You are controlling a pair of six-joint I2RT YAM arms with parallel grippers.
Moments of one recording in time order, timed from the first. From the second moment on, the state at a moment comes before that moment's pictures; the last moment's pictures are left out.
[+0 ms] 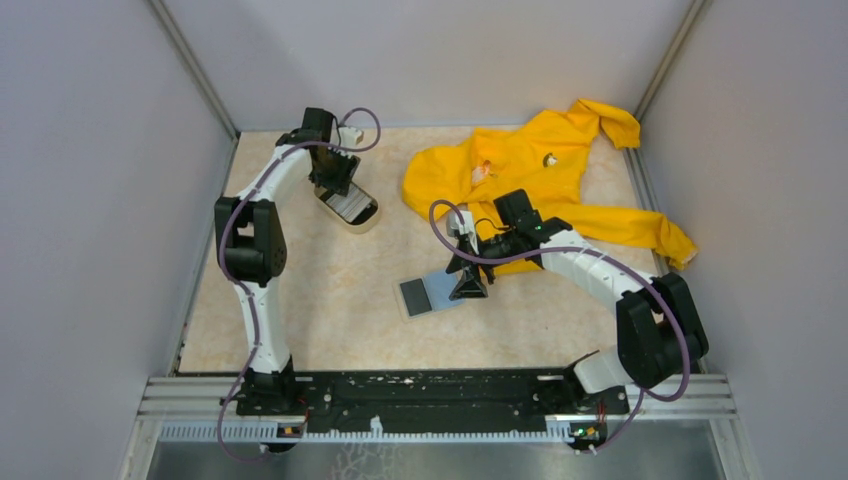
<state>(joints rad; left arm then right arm) -0.16 2.14 1.83 -0.73 0.07 0.35 0.48 1.42 0.92 -0.48 -1.05 -0.68</state>
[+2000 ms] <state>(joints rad) -0.07 2.26 2.00 -0.85 0.36 0.36 0.48 1.42 0.92 -0.48 -1.06 -0.69</state>
